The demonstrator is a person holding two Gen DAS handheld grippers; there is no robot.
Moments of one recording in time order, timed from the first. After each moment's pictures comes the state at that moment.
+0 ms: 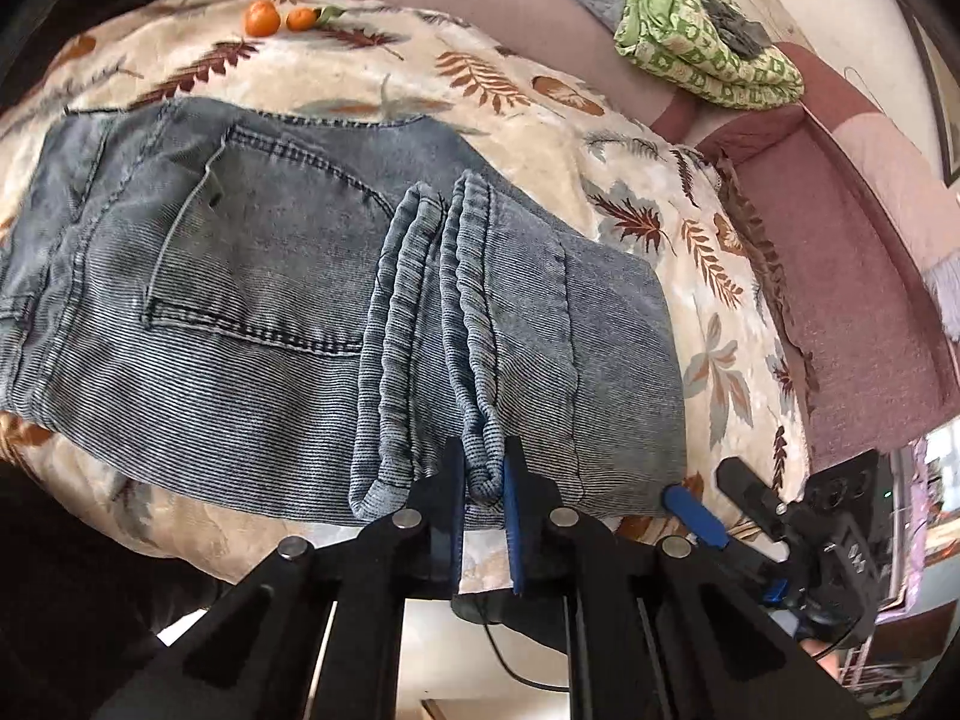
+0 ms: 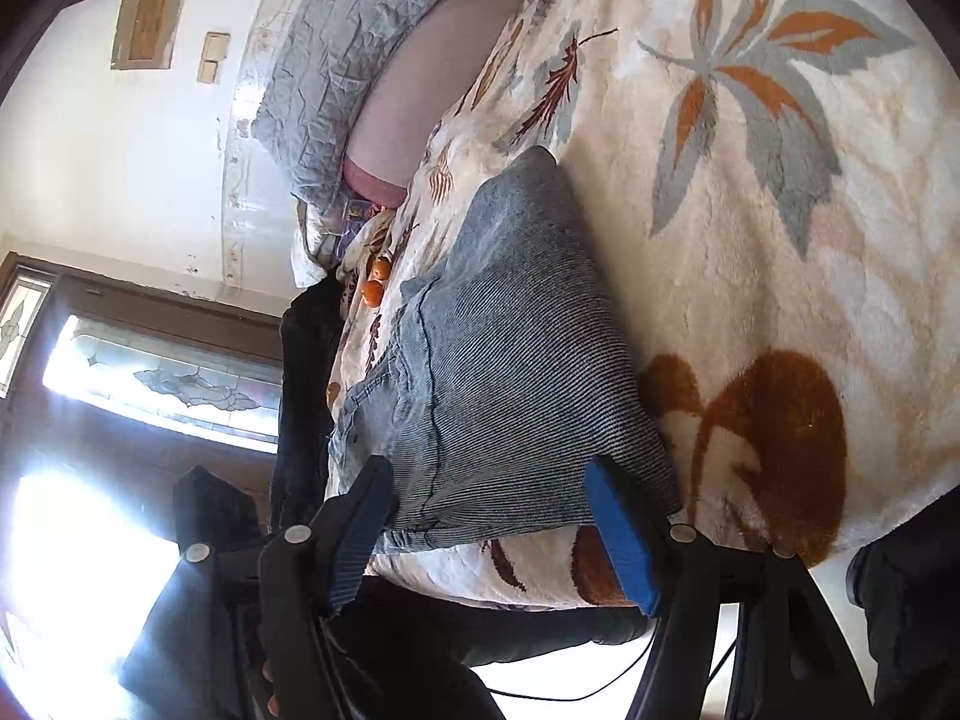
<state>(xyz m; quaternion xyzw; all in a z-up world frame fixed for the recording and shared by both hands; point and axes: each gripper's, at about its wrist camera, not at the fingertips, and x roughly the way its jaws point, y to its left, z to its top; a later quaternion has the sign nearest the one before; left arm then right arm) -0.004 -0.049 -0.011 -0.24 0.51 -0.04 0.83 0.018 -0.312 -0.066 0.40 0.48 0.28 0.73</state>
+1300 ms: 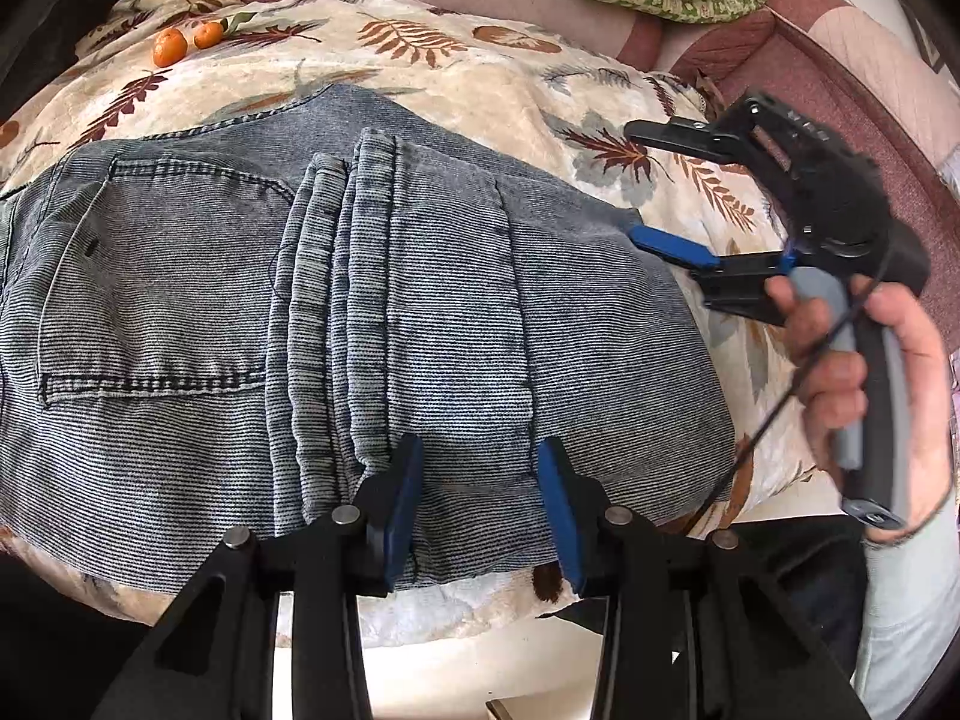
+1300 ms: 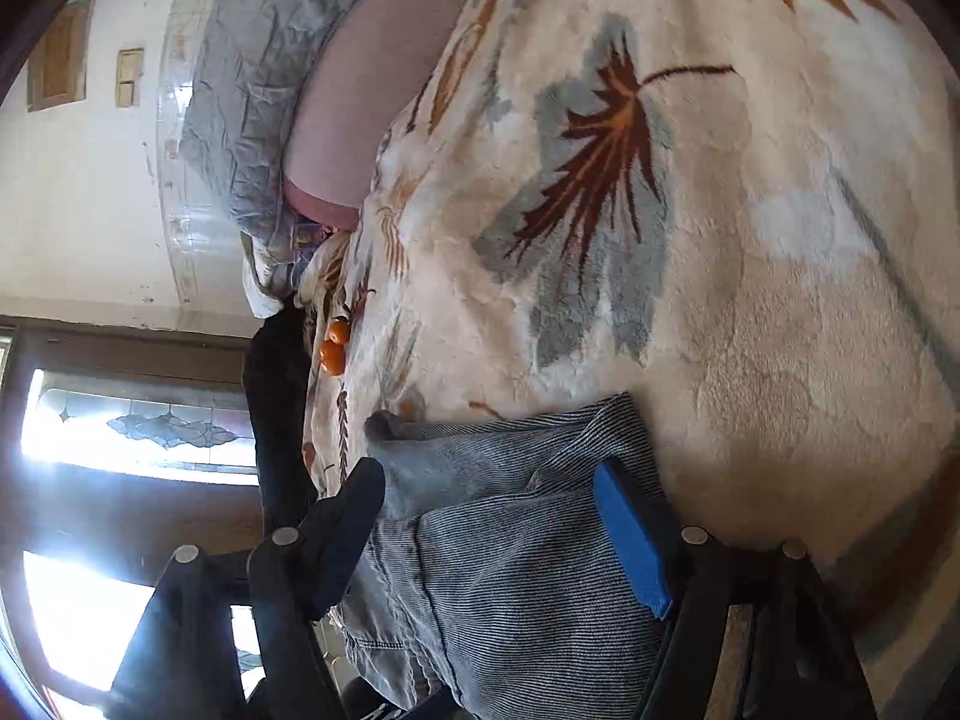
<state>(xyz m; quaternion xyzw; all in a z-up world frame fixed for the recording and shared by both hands) 0.046 -0.093 -0.038 -0.15 0.54 -0.07 0.83 0.192 -0.275 -0.069 0.38 0.55 0.26 0.70</state>
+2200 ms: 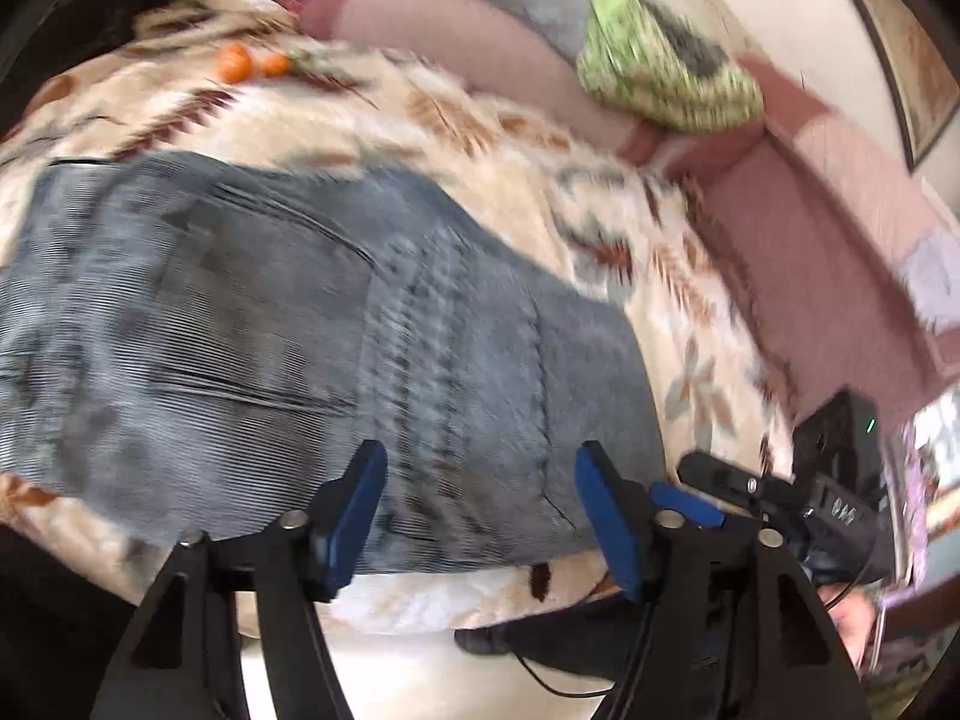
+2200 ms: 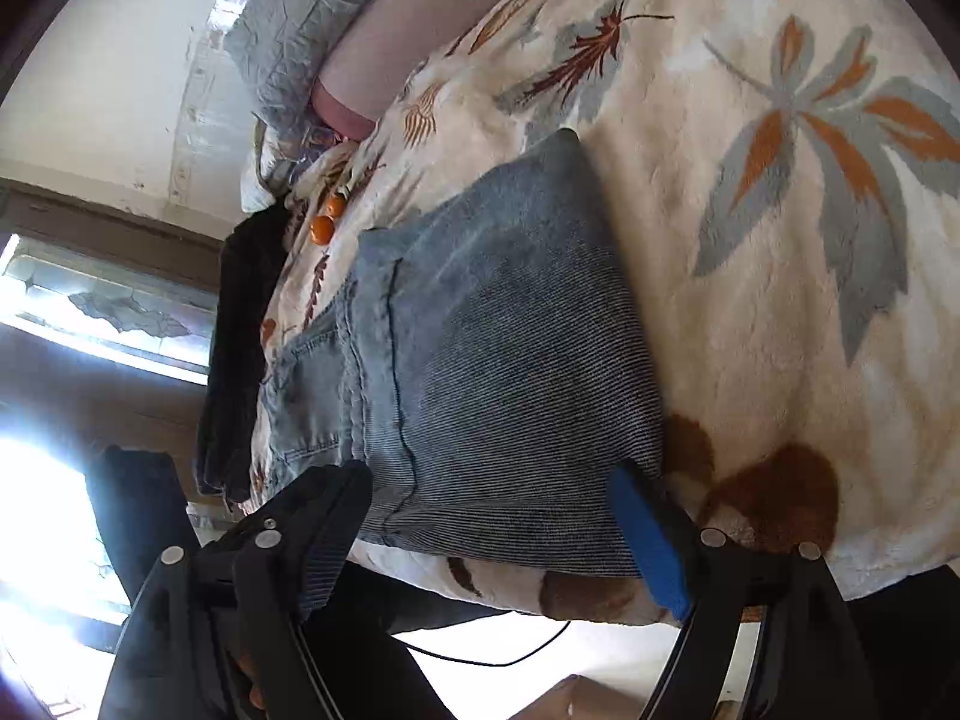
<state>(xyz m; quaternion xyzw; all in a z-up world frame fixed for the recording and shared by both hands) -0.003 -0.016 -0.003 -0.26 0.44 -0.05 0.86 0.057 -0.286 -0.060 0.30 0.55 0.28 0.73</state>
